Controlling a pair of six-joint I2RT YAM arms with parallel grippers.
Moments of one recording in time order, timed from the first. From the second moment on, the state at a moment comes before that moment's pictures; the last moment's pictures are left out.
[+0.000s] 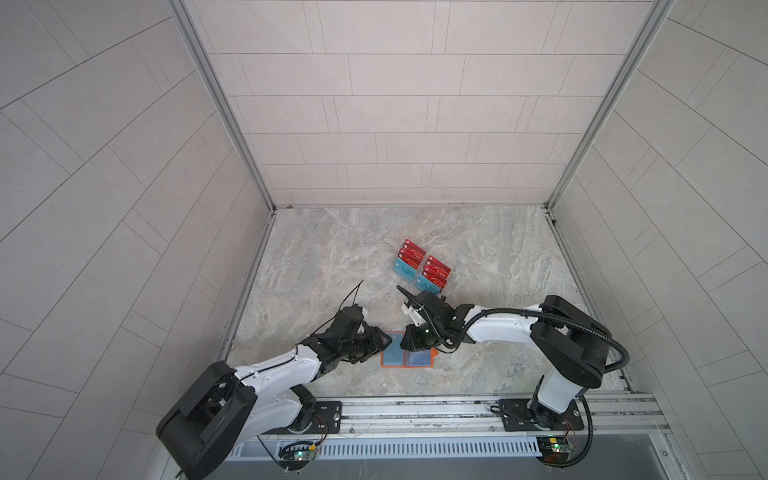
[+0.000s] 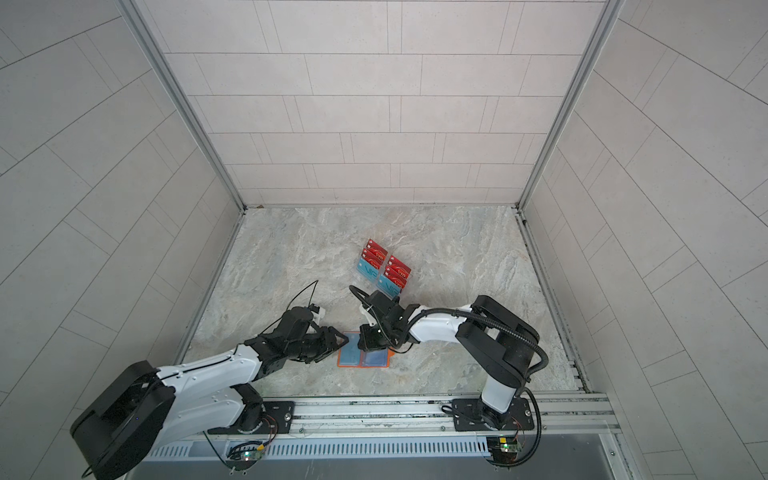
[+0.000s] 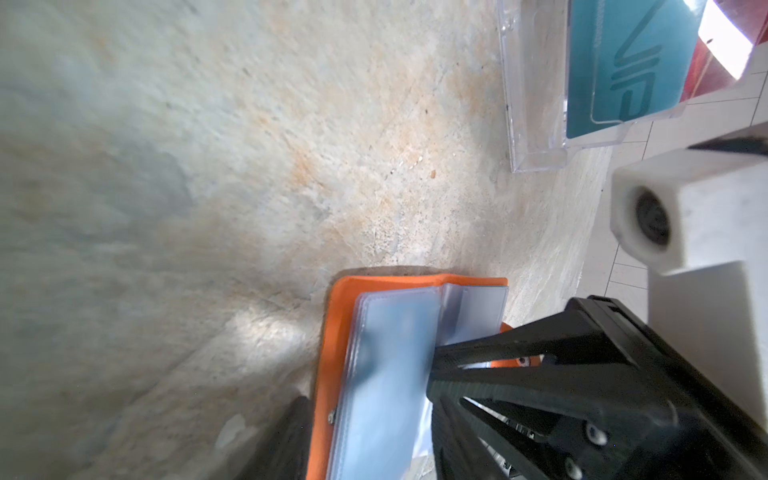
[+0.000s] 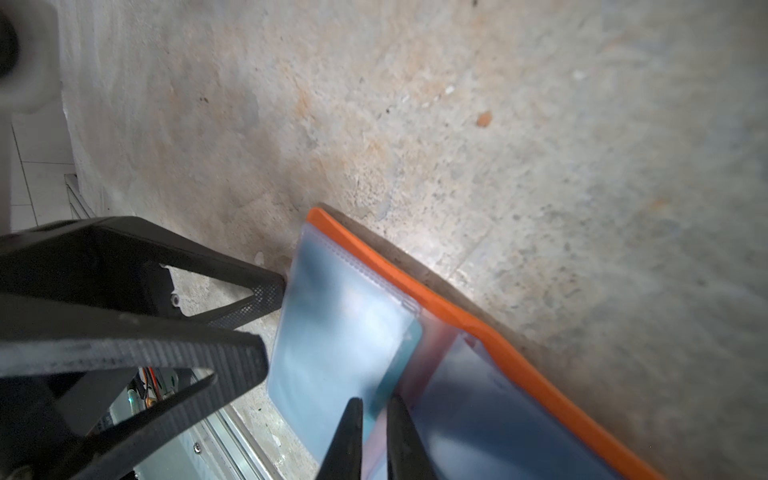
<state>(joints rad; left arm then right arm) -0.64 1.12 0.25 0.03 0.34 -1.03 0.88 1.70 0.85 -0.15 -0.38 0.73</state>
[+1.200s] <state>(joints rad) -0.56 1.01 0.48 -0.36 0.16 -0.78 0.58 1.92 1.65 -0.93 -0.10 0.10</state>
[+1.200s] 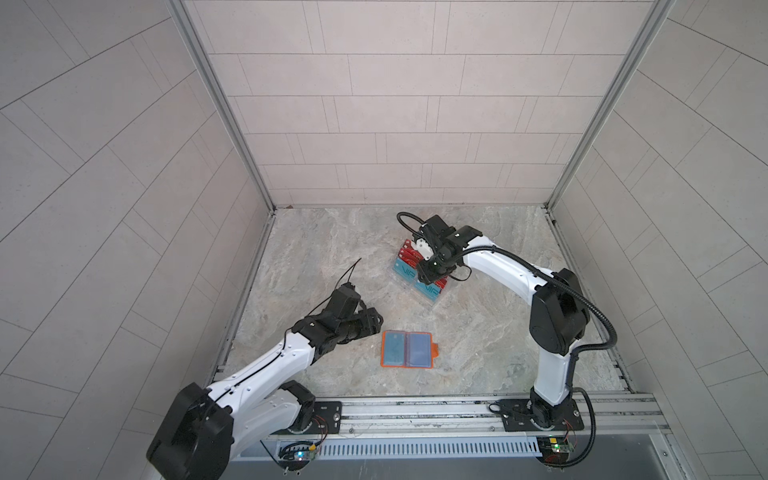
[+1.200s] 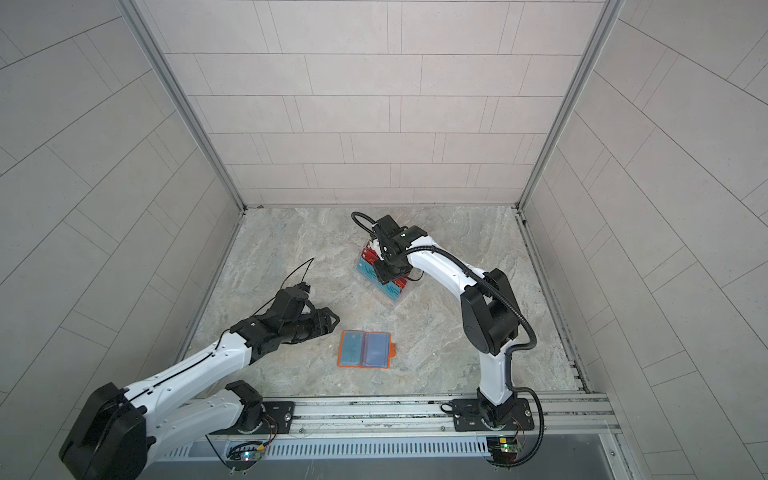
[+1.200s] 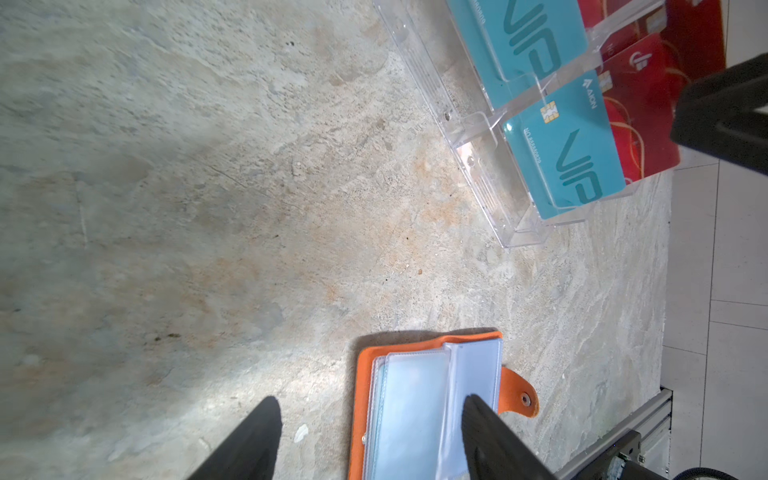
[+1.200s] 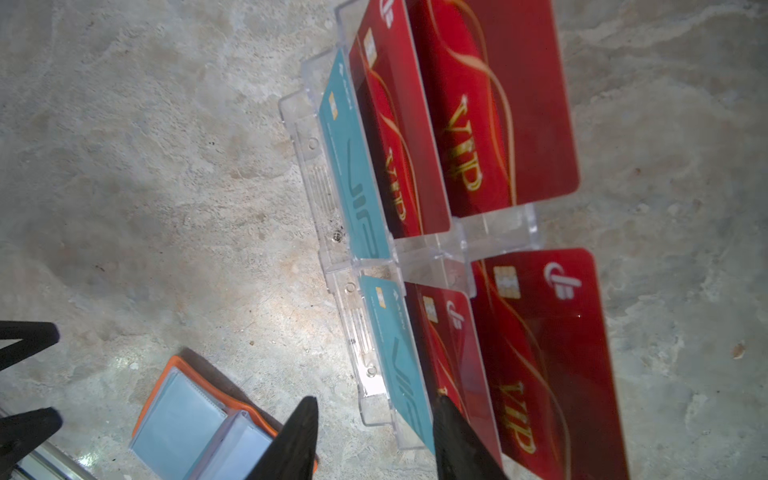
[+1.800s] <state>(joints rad) -0.56 1.01 0.45 -0.40 0.15 -0.80 0.57 2.01 1.69 -0.95 -0.08 0.06</state>
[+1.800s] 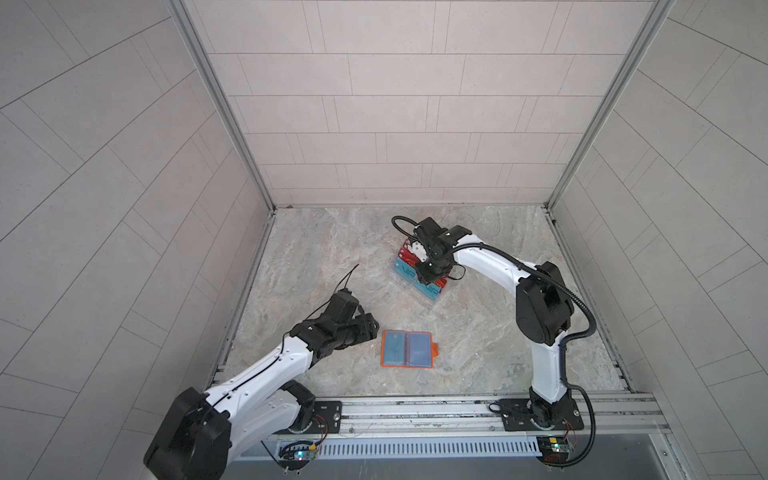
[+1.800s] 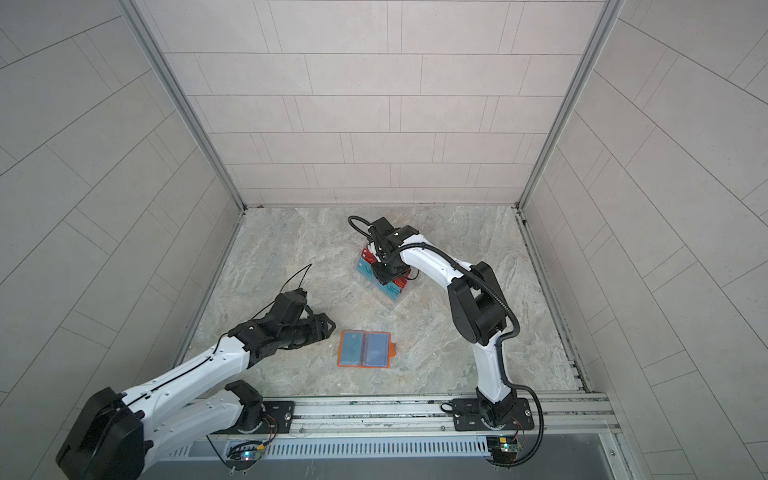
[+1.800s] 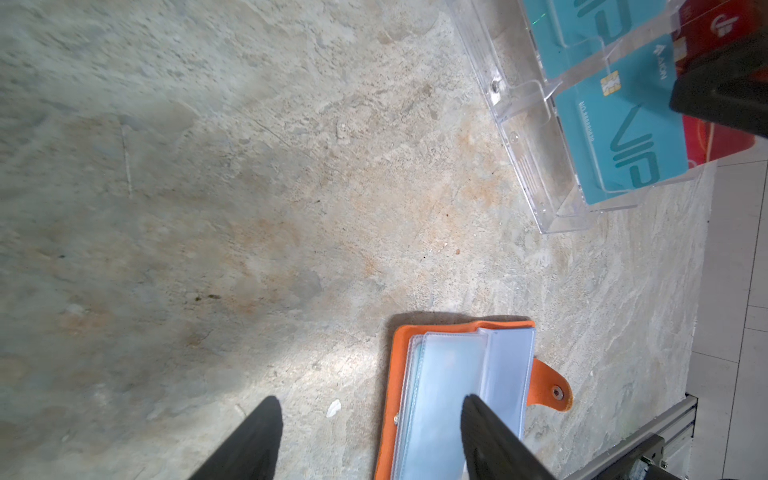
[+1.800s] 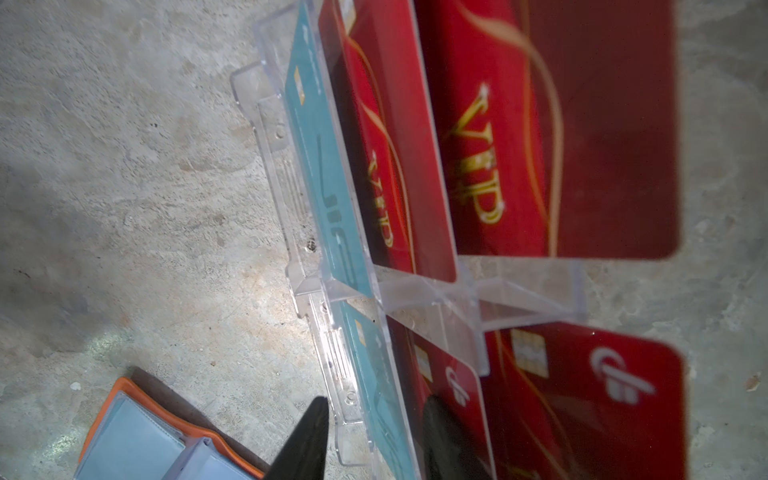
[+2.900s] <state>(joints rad) -0.56 1.03 0.45 -0.40 0.14 -0.81 0.57 2.02 1.67 -0.95 -0.13 0.02</state>
